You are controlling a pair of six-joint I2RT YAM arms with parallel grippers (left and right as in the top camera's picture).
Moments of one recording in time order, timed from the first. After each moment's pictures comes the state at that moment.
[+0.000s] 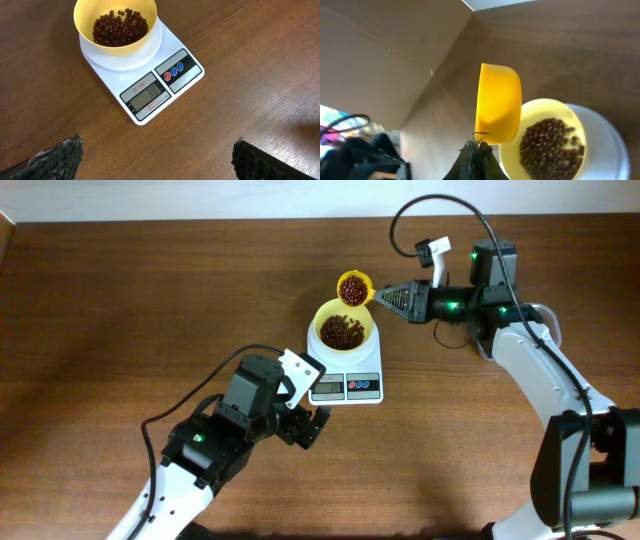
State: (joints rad) left arm -0.53 1.07 0.86 -0.61 0.12 0.08; right arm 0.09 1.77 1.24 -0.11 -1.06 0.24
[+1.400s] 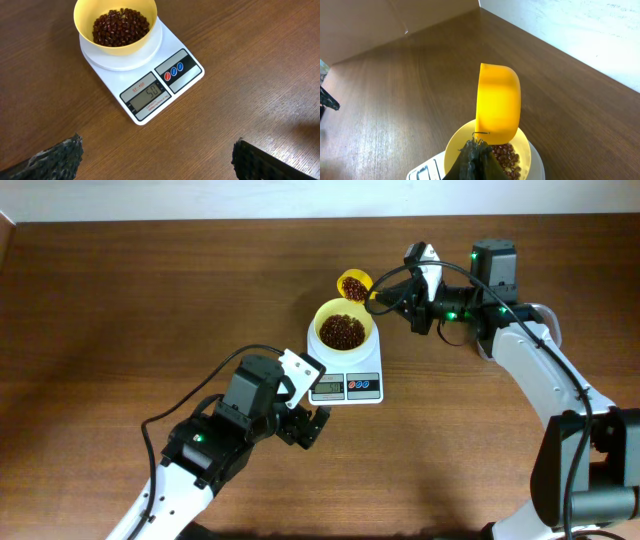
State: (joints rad) left arm -0.53 1.07 0.86 -0.61 0.12 0.08; right arm 0.09 1.77 1.24 -0.12 -1.04 -0.38
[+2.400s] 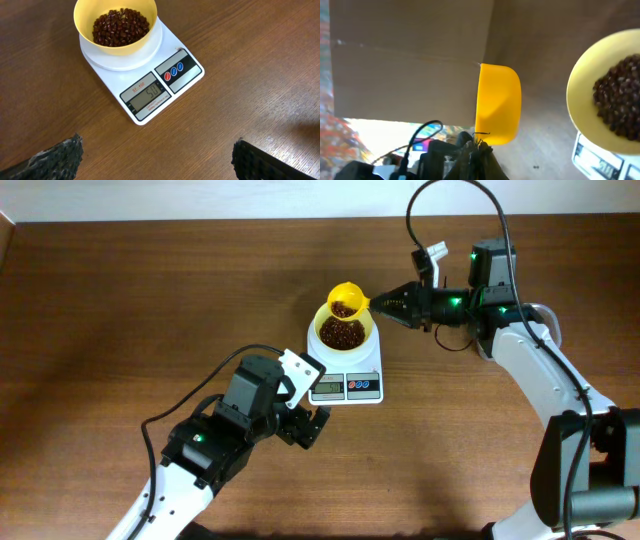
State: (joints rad) left arm -0.53 1.07 0.86 -0.61 0.12 0.08; right arm 0.09 1.77 1.24 -0.13 -1.25 0.73
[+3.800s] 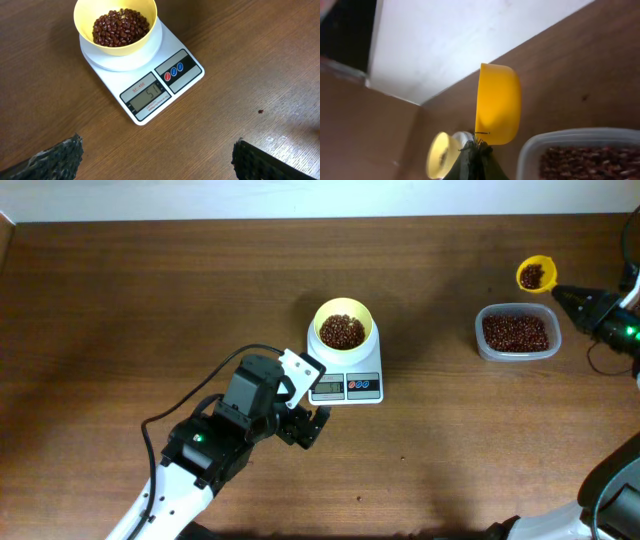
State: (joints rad) left arm -0.53 1.07 0.86 -0.61 0.12 0.08; right arm -0.64 1.77 1.24 -0.25 -1.20 0.16
